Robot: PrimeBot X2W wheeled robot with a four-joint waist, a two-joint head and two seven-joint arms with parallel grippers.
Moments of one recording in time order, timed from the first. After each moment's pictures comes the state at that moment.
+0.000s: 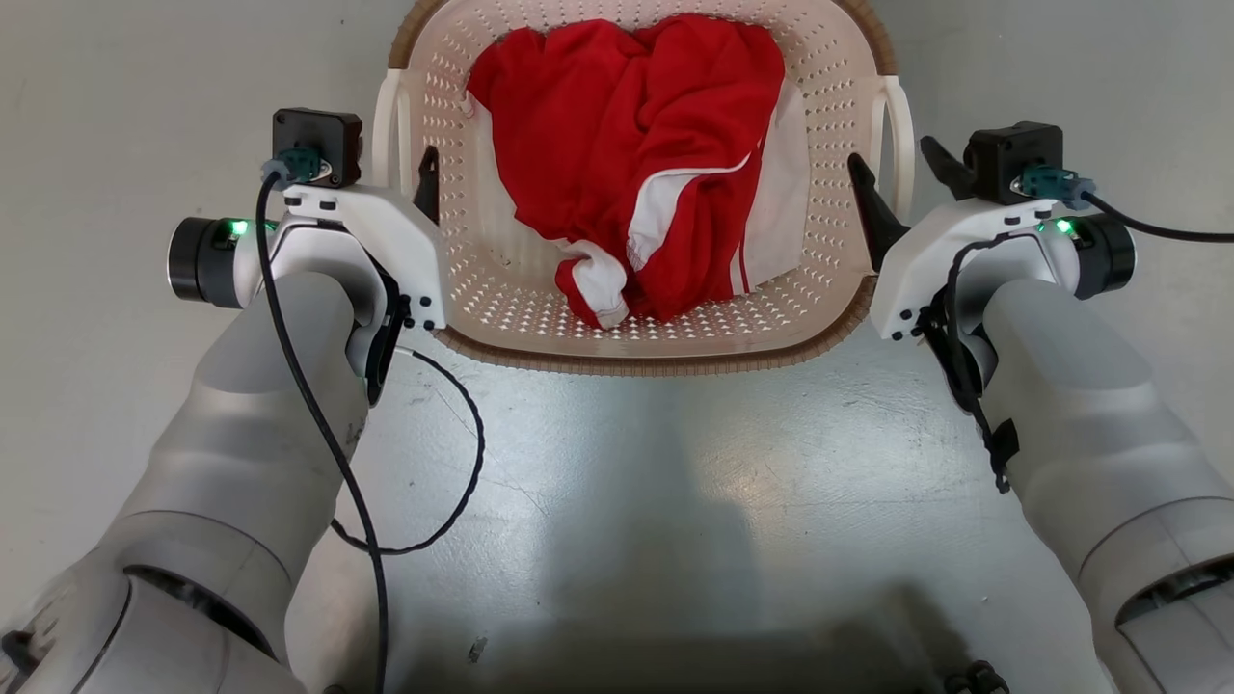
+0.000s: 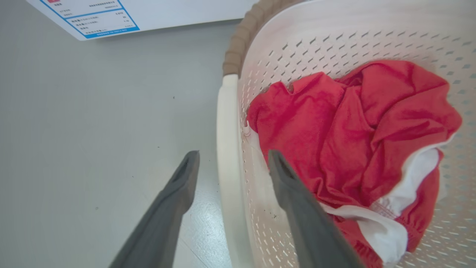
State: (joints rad) left arm -1.12 0.10 -0.84 1.29 -0.81 0.03 -0.25; right arm -1.07 -0.07 0.36 1.30 0.34 0.12 -0.23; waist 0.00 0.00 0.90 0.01
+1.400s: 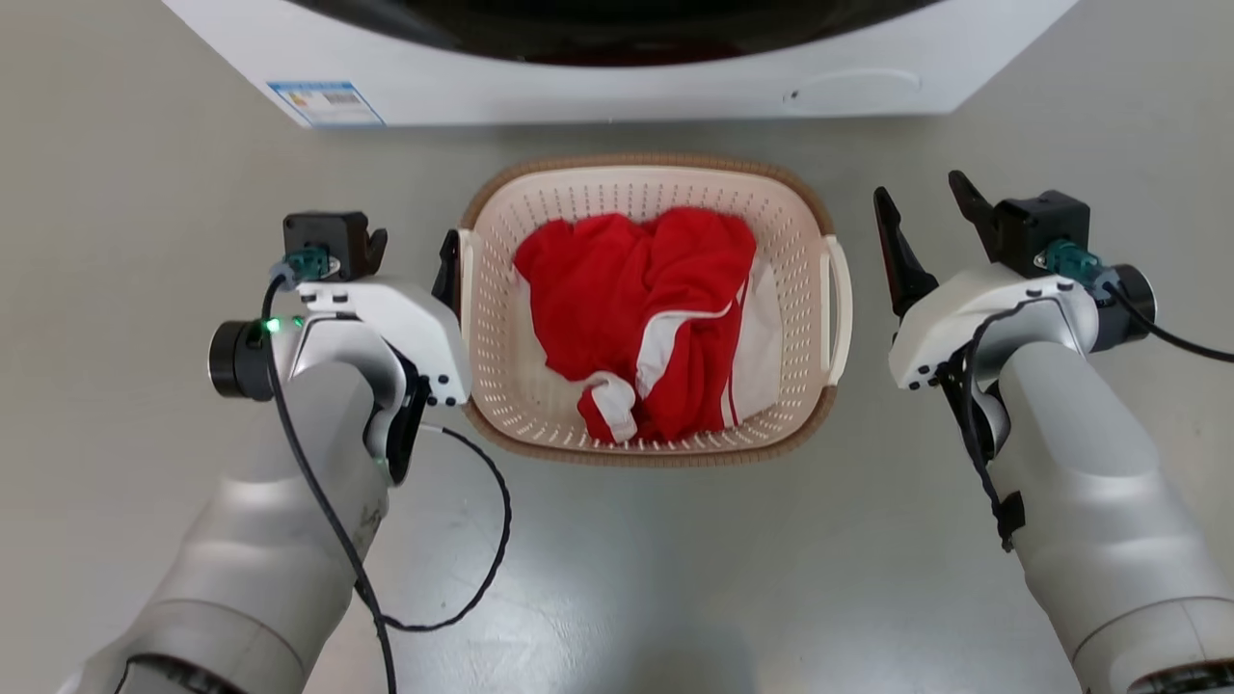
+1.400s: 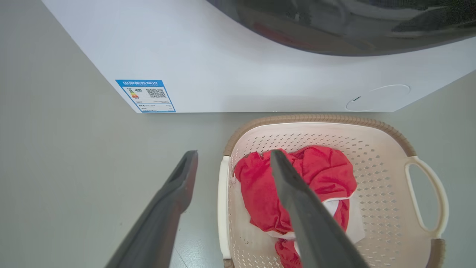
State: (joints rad) left arm -0.94 0.11 -0.70 1.14 -0.80 0.05 -0.25; right arm -0.85 -0.07 0.03 1.02 0.01 0.12 -0.25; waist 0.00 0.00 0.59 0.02
